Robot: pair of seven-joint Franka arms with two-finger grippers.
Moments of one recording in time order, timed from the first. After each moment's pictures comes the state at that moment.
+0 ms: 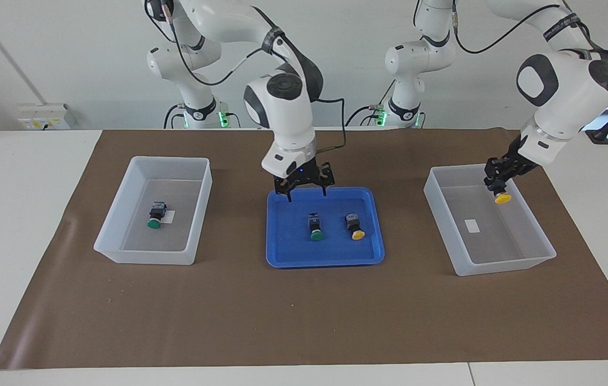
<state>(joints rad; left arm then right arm) 0.15 0.01 -0.06 -2.11 -0.07 2.06 0.07 0.62 0.44 0.04 -1.70 -0.01 2.28 0.53</state>
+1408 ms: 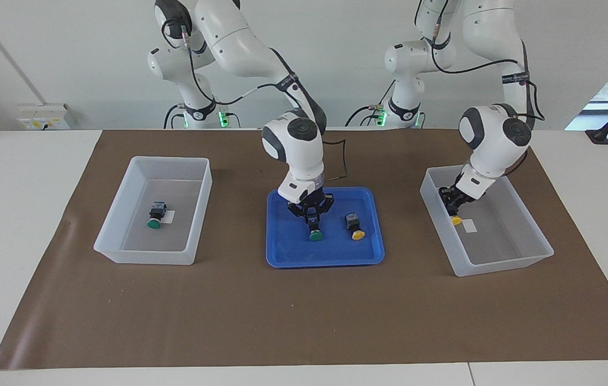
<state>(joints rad) 0.07 0.08 -0.07 -2.27 -0.07 2.29 0.06 0.60 0.43 0.02 -1.66 -0.02 2.14 0.58</state>
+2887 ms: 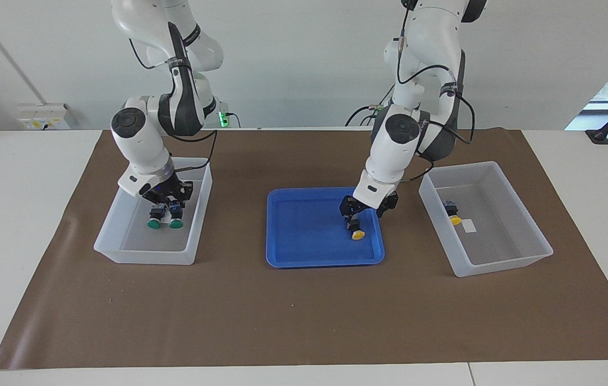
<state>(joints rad) -0.41 0.30 -0.10 -1.90 -0.05 2.25 -0.60 0.00 0.04 0.02 -2.31 -0.02 2.31 -0.12</state>
